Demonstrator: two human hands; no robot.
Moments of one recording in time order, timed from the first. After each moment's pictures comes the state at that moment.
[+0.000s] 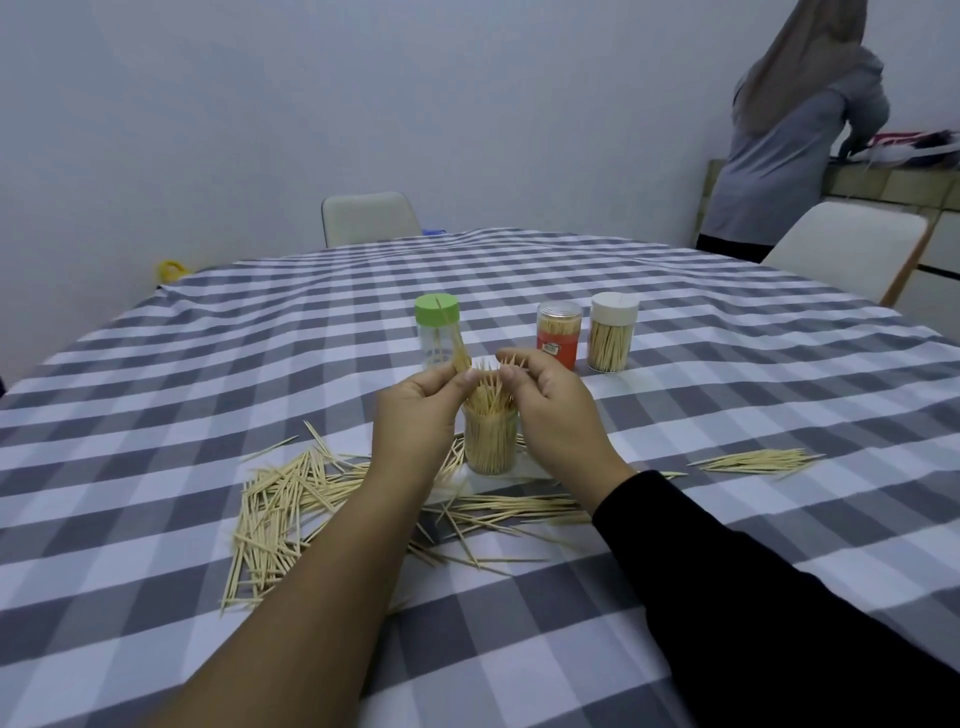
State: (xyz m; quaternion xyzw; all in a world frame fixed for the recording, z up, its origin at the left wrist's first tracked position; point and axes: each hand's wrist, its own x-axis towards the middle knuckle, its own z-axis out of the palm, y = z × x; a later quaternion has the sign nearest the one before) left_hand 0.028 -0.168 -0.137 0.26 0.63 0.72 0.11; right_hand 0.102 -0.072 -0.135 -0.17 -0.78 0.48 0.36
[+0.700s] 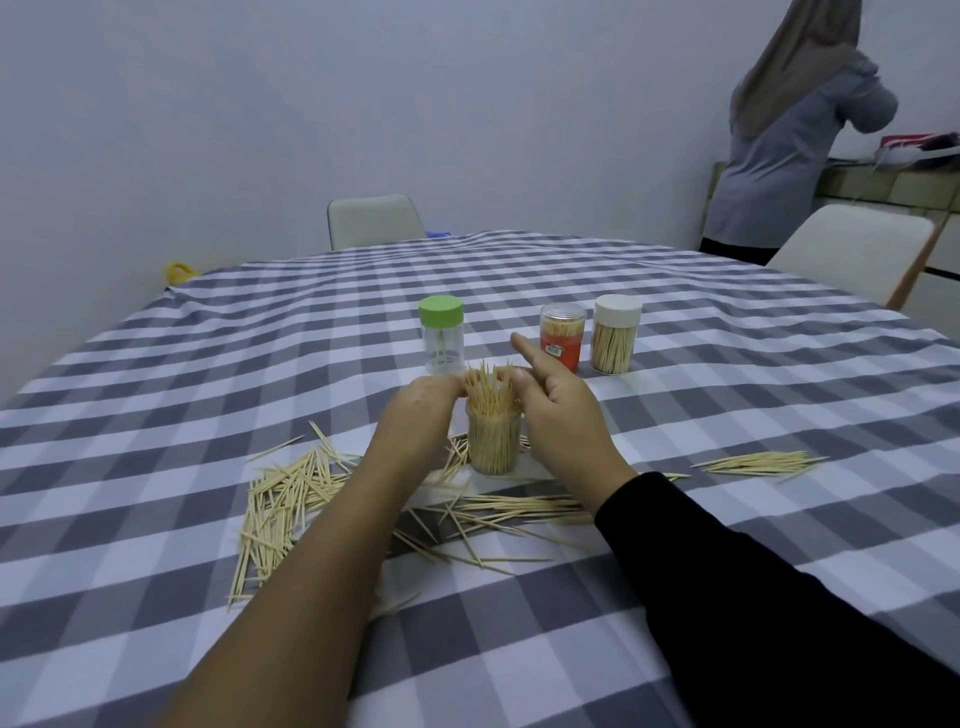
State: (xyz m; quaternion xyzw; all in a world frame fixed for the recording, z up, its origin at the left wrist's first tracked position) left_hand 0.029 -0.183 -0.121 0.29 0.77 0.56 0.14; right_hand 0.104 -0.068 -0.141 -0.16 -0.78 0.49 0.35
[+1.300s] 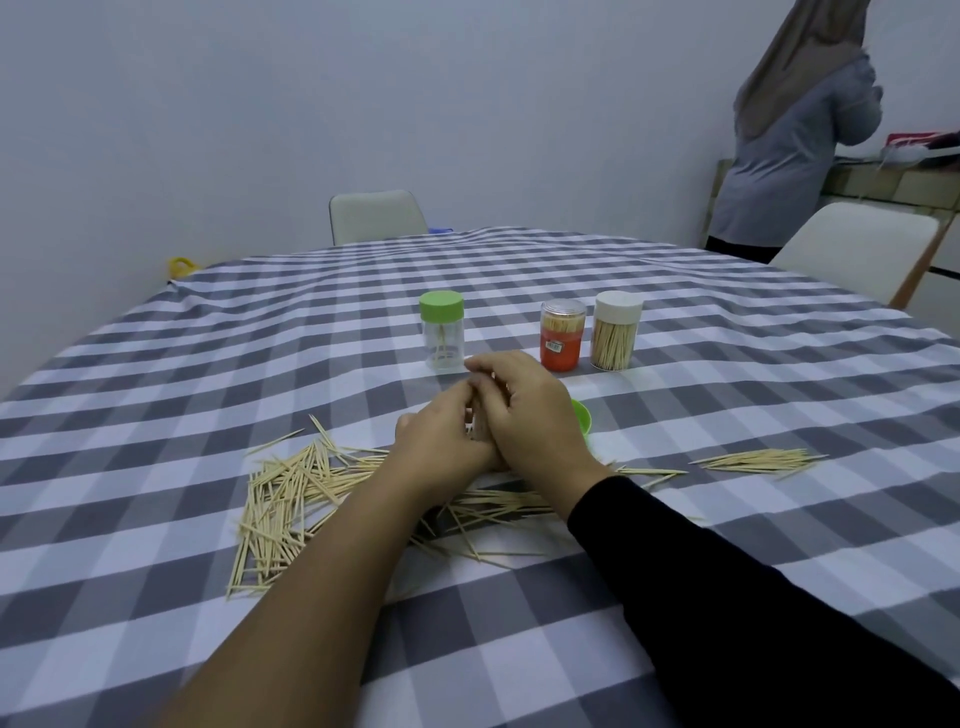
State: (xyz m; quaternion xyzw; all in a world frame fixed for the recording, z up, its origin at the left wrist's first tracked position) left_hand 0.038 -0.179 -0.134 0.40 0.84 0.36 0.09; right_hand 0.089 -0.079 -0.146 -0.09 -0.85 0.31 0.42
